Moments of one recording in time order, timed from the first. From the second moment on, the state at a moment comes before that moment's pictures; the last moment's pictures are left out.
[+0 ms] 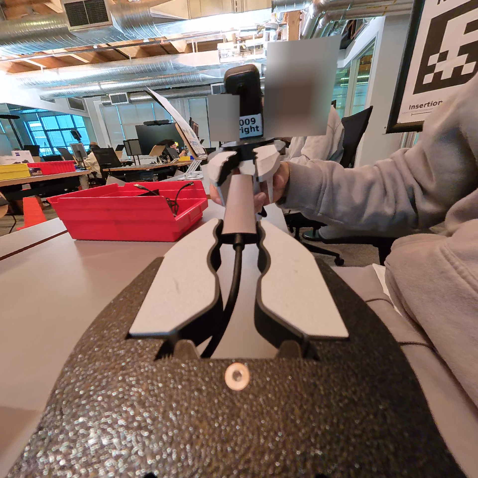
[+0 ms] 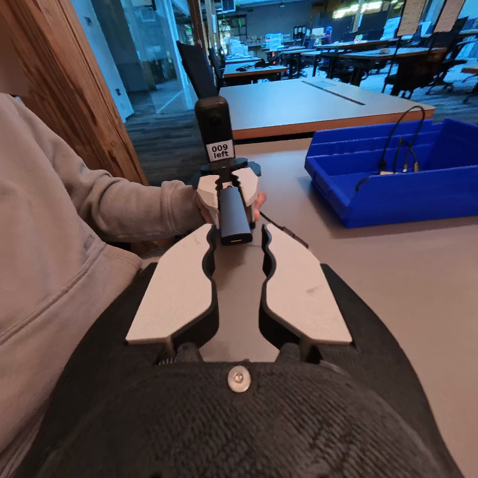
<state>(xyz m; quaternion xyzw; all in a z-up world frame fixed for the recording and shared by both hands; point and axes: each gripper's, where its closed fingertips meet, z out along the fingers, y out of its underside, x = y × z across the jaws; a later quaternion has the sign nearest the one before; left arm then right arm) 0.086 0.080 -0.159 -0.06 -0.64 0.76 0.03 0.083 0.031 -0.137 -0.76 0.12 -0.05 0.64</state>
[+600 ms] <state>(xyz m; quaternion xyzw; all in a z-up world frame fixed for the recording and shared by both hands) 0.089 0.077 -0.159 -0.04 -0.65 0.76 0.02 0.086 0.049 -0.147 -0.80 0.09 -0.06 0.59</state>
